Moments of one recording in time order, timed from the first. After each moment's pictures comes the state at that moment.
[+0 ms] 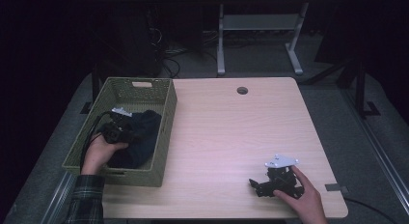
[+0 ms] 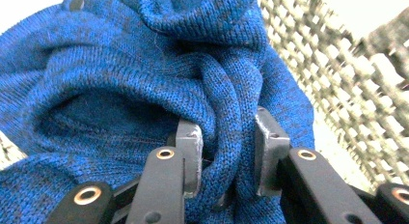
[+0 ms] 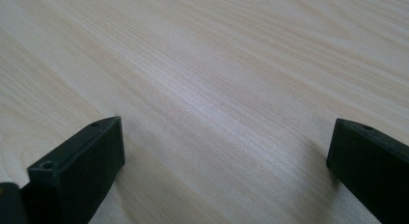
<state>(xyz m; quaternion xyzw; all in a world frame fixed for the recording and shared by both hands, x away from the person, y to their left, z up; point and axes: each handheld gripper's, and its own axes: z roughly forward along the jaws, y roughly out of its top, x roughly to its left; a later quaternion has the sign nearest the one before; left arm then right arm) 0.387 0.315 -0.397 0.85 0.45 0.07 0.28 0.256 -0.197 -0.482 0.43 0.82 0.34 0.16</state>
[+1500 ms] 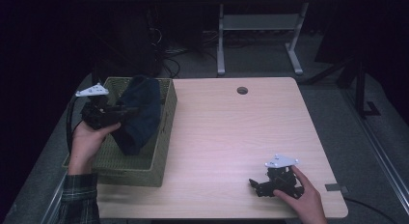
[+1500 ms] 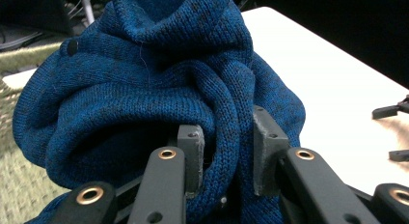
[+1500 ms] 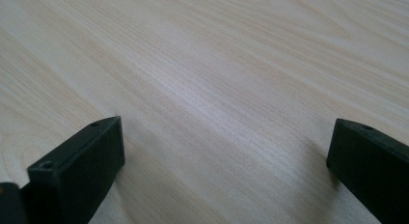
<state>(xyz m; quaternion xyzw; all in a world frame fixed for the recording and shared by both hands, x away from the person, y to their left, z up) 0.357 0.309 -0.297 0.78 0.39 0.14 0.47 0.256 -0.197 -0.482 0.43 0.82 0.34 0.16</state>
